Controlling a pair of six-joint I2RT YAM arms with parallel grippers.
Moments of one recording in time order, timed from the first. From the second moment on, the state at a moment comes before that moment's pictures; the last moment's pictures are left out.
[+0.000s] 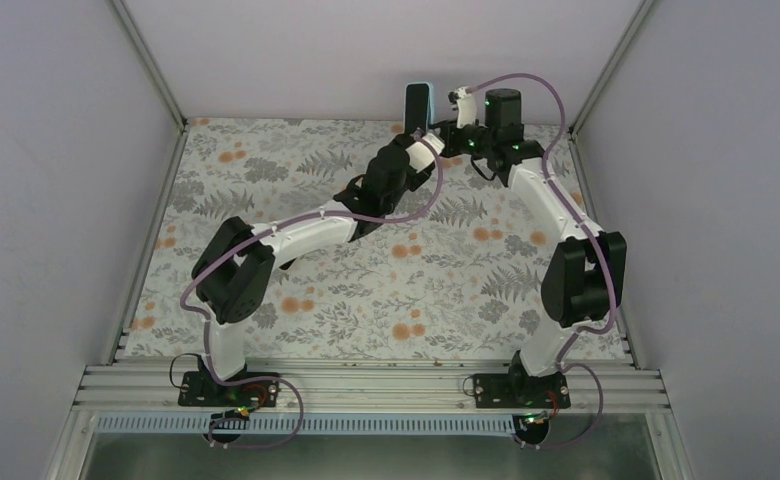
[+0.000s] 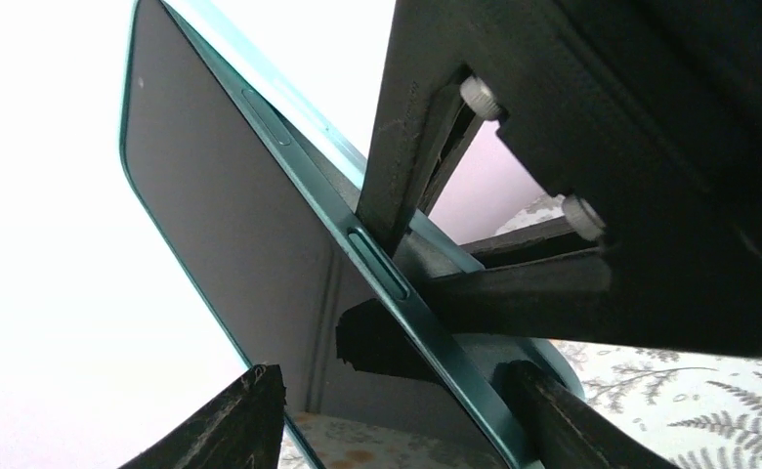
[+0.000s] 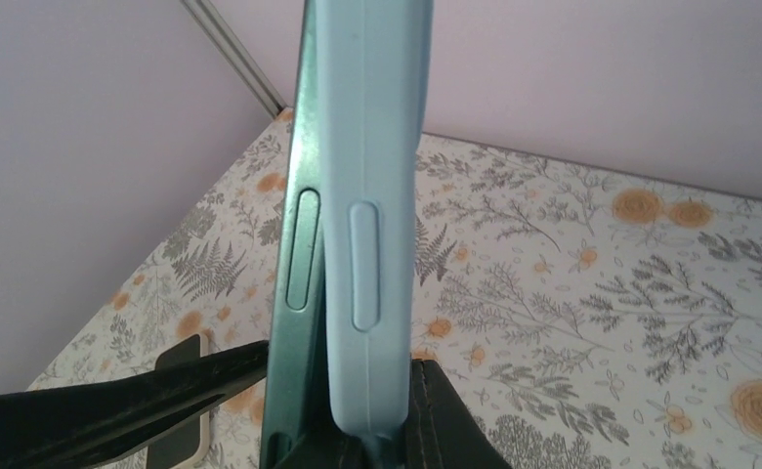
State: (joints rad) left arm -0.81 1.92 1.46 0.32 -0.39 0.37; right arm 0.22 1.75 1.54 -0.30 -0.60 0.14
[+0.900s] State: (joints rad) left arm -0.78 1.99 1.40 0.73 -0.48 0.73; right arm 0.26 1.76 1.52 -0.10 -0.59 0.22
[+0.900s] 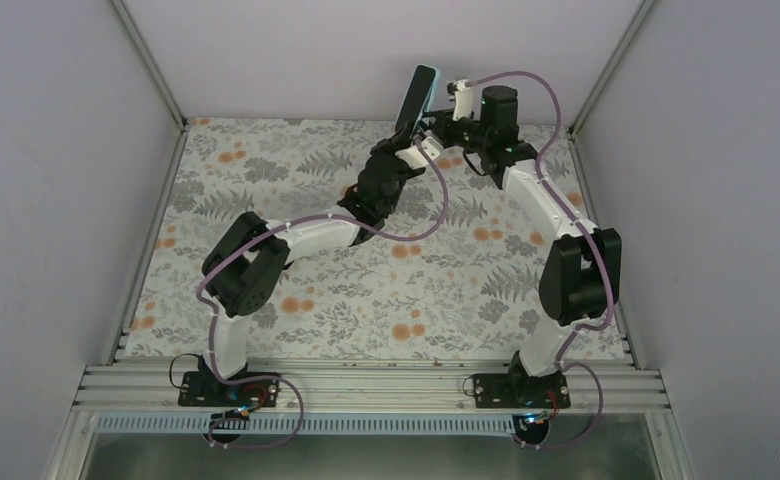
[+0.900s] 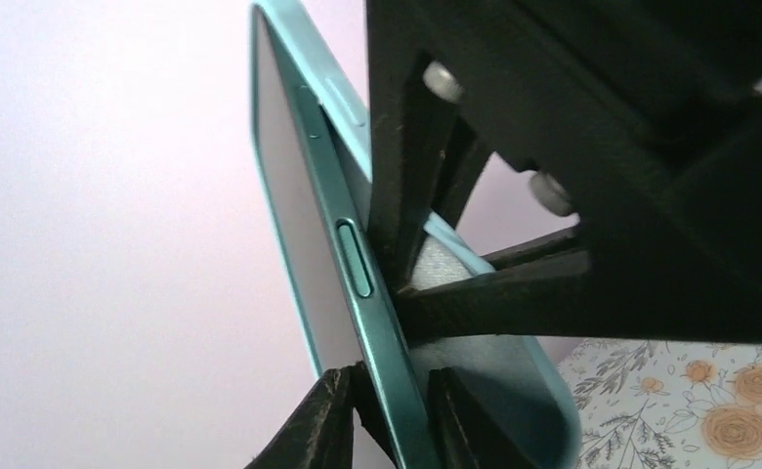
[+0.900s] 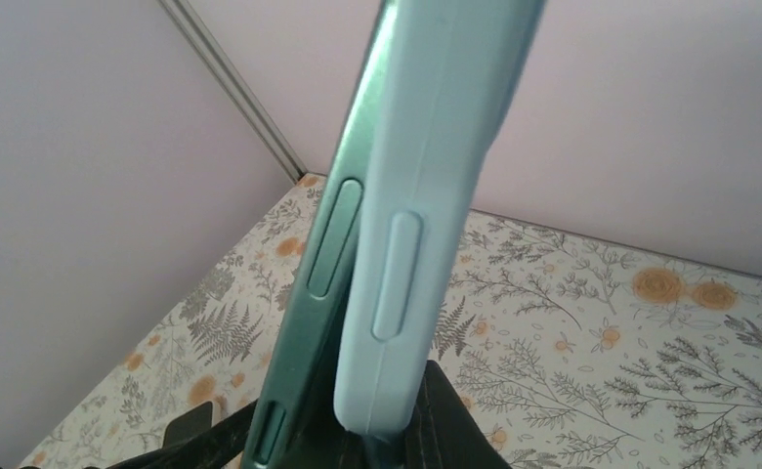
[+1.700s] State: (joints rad) left arm -0.70 2.00 1.48 0.55 -0.36 0.66; right arm 0.26 1.76 1.46 -0.04 -0.62 0.25
